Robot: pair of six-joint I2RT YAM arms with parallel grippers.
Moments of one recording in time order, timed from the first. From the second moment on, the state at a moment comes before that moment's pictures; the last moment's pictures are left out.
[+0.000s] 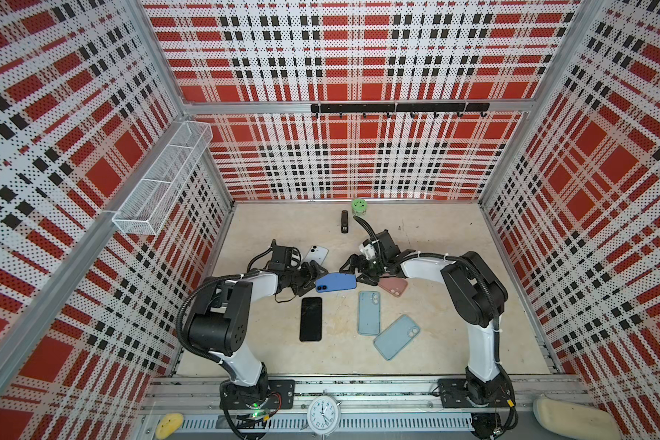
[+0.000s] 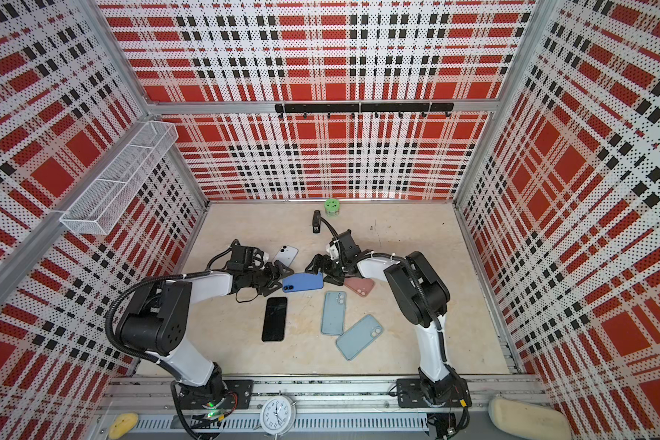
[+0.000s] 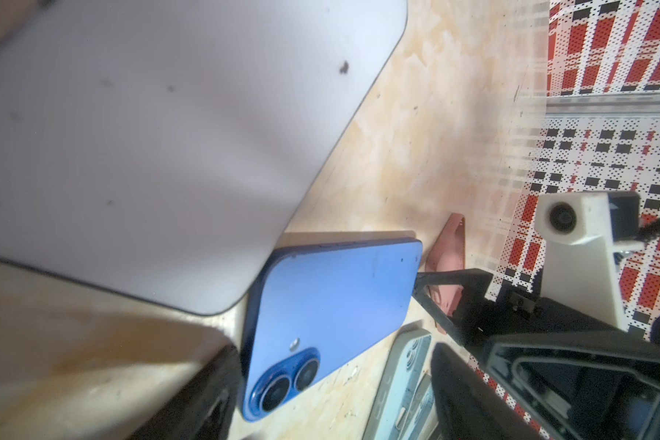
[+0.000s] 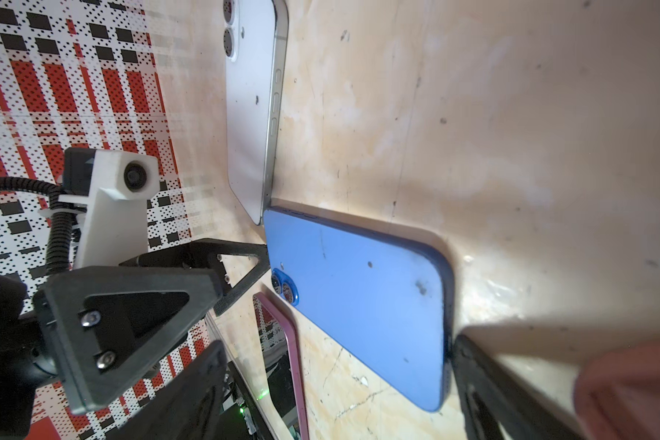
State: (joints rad) left arm -0.17 1.68 0.76 -0.01 0.61 -0.79; right arm 0.60 2.04 1.25 -0.07 -0.59 0.86
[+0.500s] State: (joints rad) left arm -0.16 1.68 0.73 0.06 0.59 -0.83; right arm 0.60 2.03 1.23 -0.06 -0.58 0.86
